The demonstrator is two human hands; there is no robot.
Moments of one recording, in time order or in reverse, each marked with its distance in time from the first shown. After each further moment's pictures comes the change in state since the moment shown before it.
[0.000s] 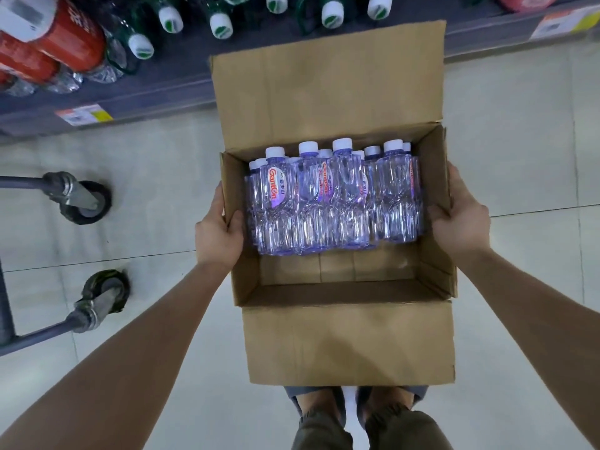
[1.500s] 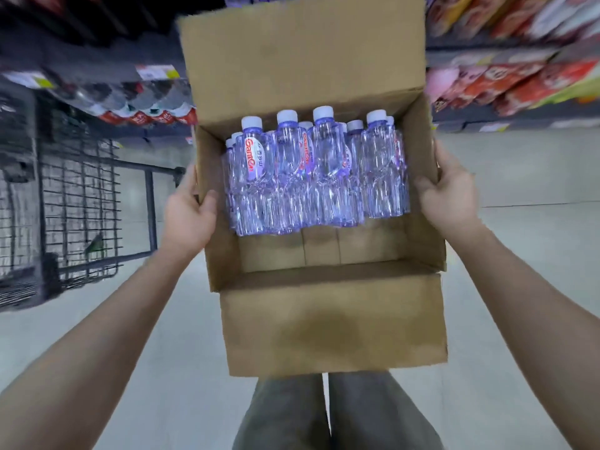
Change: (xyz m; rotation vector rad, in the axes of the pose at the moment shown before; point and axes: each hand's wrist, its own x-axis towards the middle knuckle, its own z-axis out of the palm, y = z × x) left_hand -0.218 0.180 -0.411 -0.227 0.026 0.024; right_hand -0.260 -0.263 -0.346 0.073 0.073 -0.205
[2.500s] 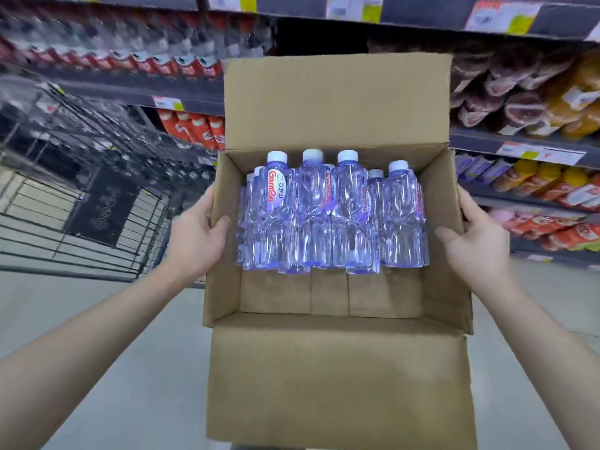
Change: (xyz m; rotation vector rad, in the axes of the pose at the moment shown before) left_hand -0.105 -0.018 -0.406 0.083 0.255 0.168; right_hand -0.200 -0.352 -0.003 0.053 0.058 -0.211
